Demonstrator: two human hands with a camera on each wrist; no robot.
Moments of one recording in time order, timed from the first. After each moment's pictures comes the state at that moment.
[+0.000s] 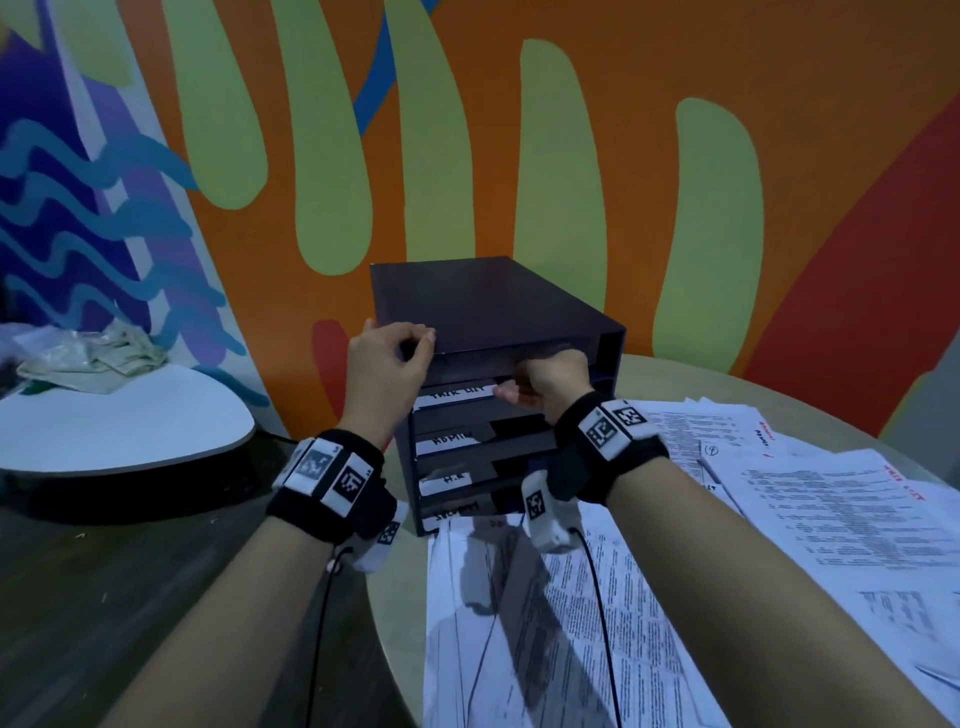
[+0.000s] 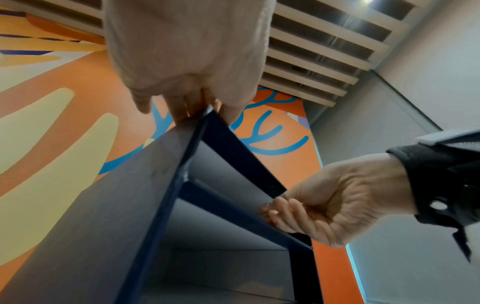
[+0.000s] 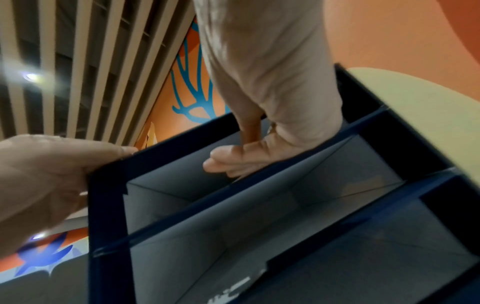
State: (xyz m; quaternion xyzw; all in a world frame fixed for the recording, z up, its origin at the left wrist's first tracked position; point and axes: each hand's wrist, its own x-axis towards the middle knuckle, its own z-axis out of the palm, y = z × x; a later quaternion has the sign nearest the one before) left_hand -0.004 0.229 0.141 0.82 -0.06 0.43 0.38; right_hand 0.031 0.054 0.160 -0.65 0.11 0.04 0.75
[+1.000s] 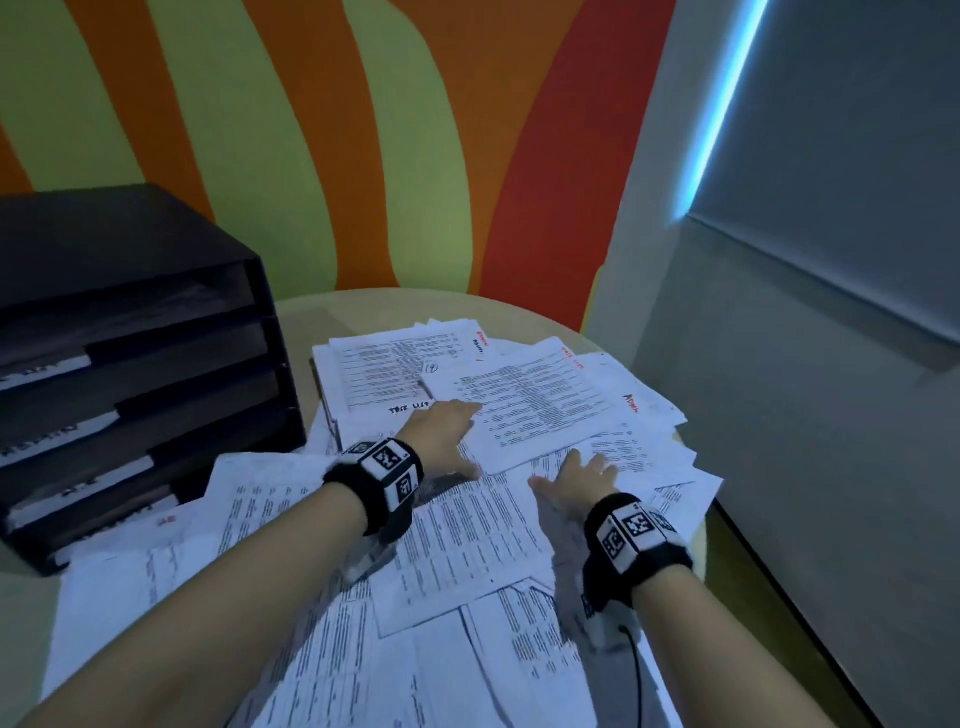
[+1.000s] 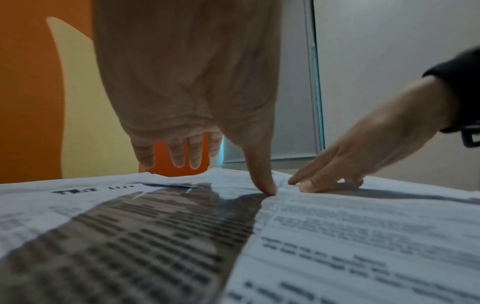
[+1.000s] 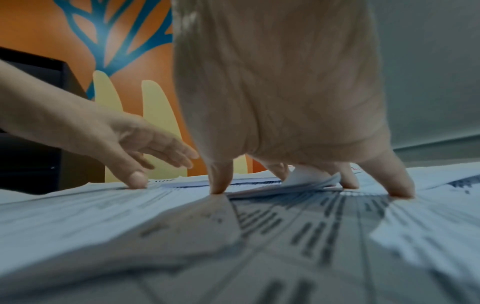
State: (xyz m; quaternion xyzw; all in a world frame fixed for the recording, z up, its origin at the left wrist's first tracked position) left_hand 0.019 -0.136 0.021 0.92 -0.36 -0.11 0.11; right_hand -0.080 -0.317 -0.016 -0.91 0.33 0.17 0.18
